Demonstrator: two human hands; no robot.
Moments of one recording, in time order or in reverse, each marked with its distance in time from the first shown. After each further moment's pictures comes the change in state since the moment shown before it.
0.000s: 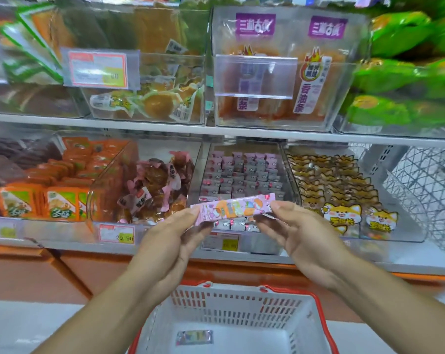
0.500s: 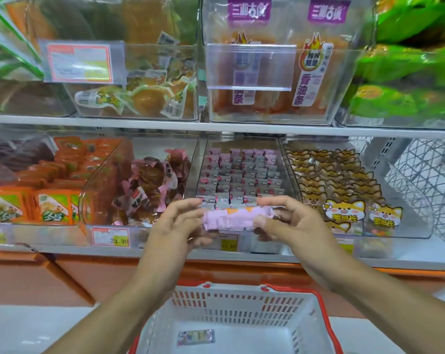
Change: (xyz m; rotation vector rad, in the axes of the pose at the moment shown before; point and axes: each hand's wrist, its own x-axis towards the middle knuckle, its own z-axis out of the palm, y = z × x) left_hand 0.001 -0.007 0.001 0.443 -0.022 0.191; right_hand 0.005 0.010 -0.011 -0.457 -0.135 -0.265
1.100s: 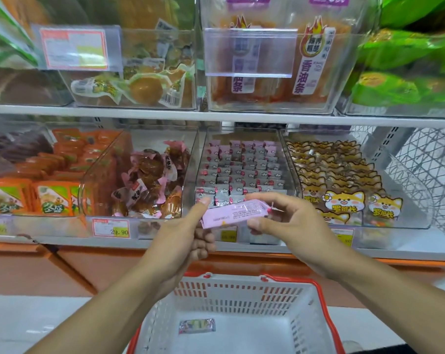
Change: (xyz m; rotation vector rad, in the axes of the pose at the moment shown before) left_hand -0.006 0.002 0.009 0.075 -0.082 -0.281; right_hand 0.003 0.007 -0.003 -0.162 -0.134 -0.063
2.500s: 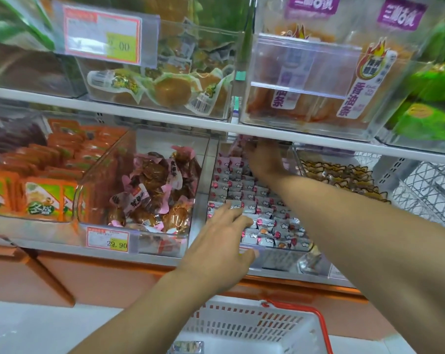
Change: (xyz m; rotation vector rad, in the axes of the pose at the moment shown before) left_hand 0.059 -0.015 0.014 1.208 -0.039 0.674; right_hand 0.233 0.018 0.003 -0.792 0.400 -0.321
